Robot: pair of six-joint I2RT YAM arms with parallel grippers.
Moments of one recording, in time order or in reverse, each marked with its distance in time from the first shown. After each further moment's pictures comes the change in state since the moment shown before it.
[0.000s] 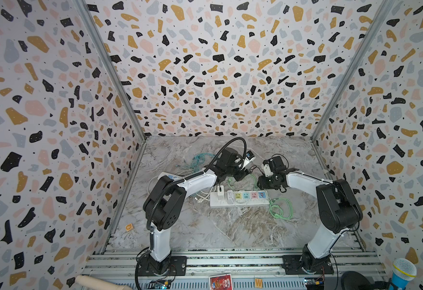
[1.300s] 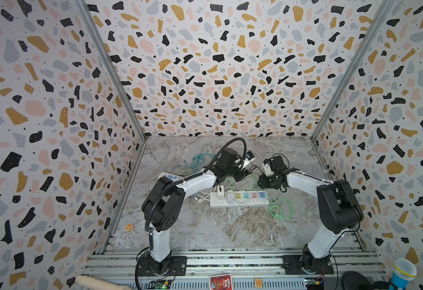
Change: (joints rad) left arm -0.004 -0.018 -0.021 0.008 0.000 0.003; right arm -0.005 -0.006 0.002 0.011 0.004 0.009
